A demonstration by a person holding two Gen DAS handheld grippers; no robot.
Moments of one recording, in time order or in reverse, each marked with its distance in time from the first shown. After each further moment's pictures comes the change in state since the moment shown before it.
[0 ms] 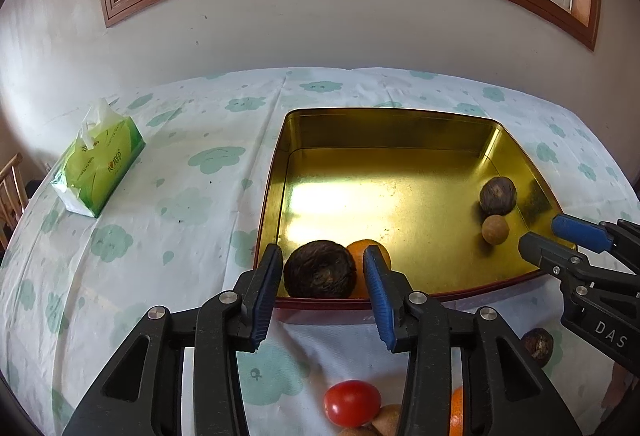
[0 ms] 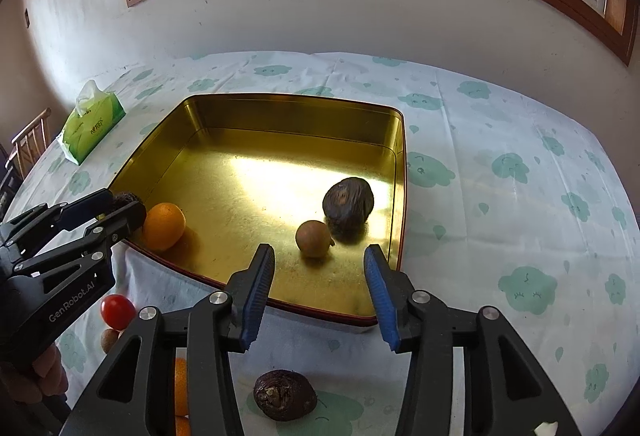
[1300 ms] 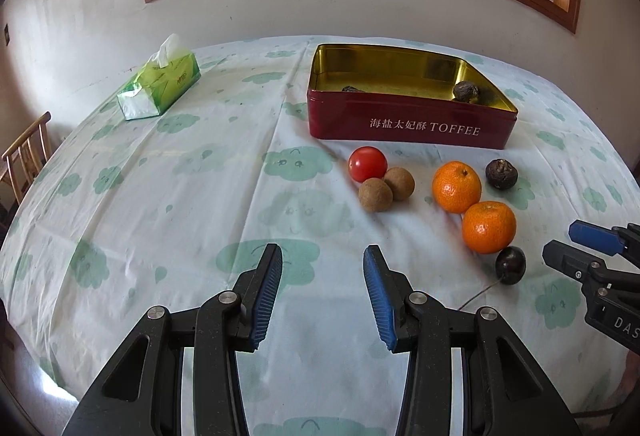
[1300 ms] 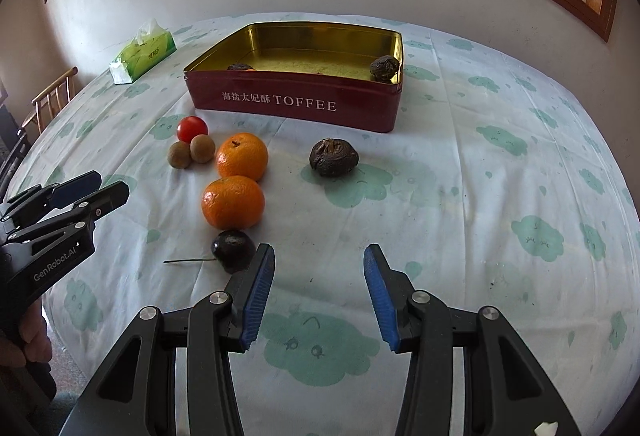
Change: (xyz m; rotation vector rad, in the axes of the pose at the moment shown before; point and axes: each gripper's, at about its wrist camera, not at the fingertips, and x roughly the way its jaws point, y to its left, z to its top) left arm -0.104 0.017 -0.136 -0.029 0.023 0.023; right arm -0.087 0.027 -0.139 -0.040 0.052 0.016
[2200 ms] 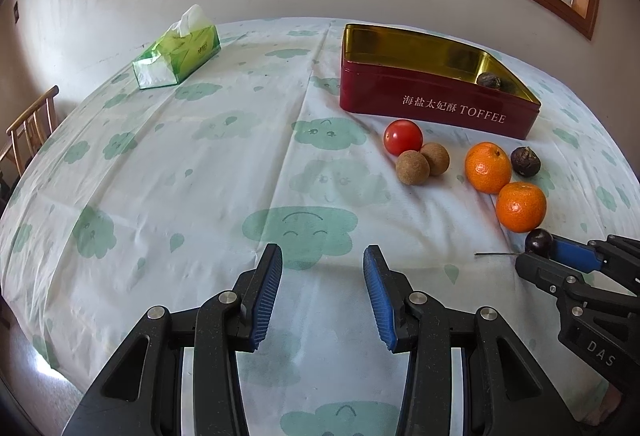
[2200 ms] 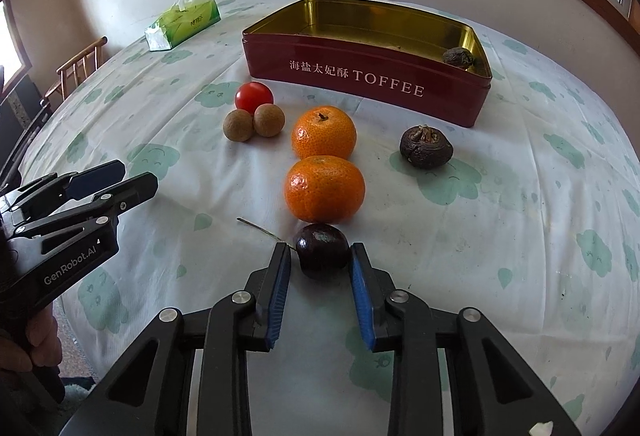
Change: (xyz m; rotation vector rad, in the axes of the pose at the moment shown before) left arm 0.008 0.021 -0.014 -0.055 0.041 0.015; right arm 0.025 0.046 -0.001 -0.086 0.047 0.082
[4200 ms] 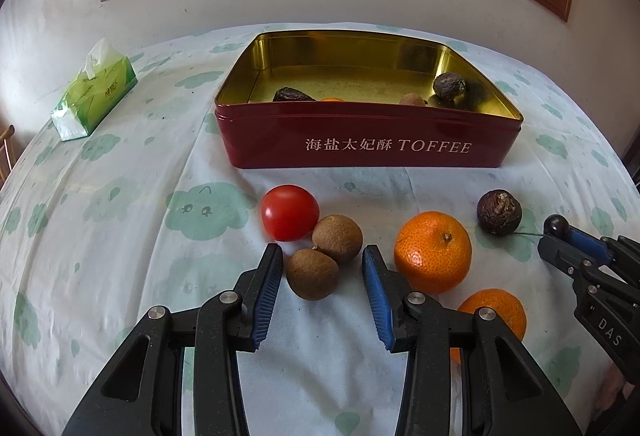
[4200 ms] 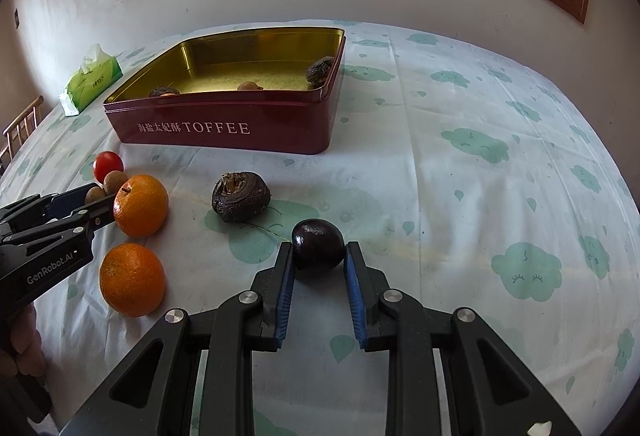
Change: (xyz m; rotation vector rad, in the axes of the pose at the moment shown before) left arm 0.059 -0.069 0.057 0.094 0.002 -0.090; right arm 0.009 -0.097 0.015 0.173 -0.098 -0.165
